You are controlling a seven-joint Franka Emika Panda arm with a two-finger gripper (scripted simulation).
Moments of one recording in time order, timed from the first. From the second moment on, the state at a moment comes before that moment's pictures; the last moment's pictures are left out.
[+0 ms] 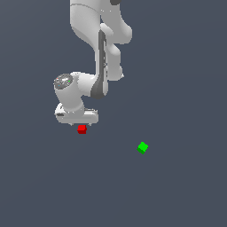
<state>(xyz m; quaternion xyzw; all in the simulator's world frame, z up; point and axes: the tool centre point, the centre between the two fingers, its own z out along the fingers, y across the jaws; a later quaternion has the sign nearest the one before) -0.044 -0.178 0.073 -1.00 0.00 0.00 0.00</state>
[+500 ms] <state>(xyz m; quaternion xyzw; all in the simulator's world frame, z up) -0.045 -0.185 0.069 -1.00 0.00 0.00 0.00</state>
